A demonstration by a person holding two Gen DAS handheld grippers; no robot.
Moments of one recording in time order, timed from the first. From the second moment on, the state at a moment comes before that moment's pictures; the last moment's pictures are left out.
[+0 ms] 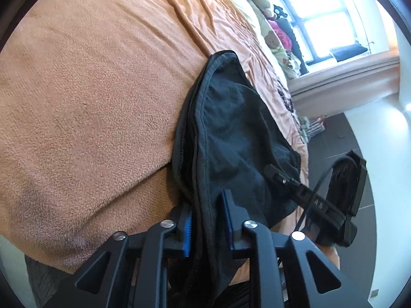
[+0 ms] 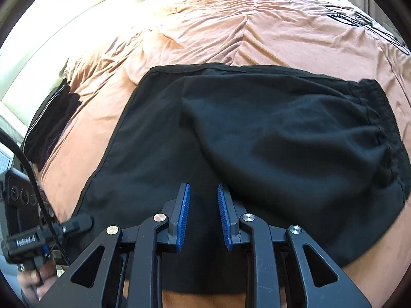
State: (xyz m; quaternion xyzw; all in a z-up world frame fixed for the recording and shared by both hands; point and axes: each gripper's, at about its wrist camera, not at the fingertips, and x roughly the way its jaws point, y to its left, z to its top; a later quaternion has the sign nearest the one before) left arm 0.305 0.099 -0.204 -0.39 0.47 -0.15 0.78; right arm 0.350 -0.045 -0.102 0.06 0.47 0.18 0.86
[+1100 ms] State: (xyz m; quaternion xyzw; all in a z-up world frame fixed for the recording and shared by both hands) left arm 0.297 0.095 -0.202 -0.39 0.47 -0.08 0.79; right arm 0.480 -0.030 -0.119 0.07 0.49 0.14 0.86
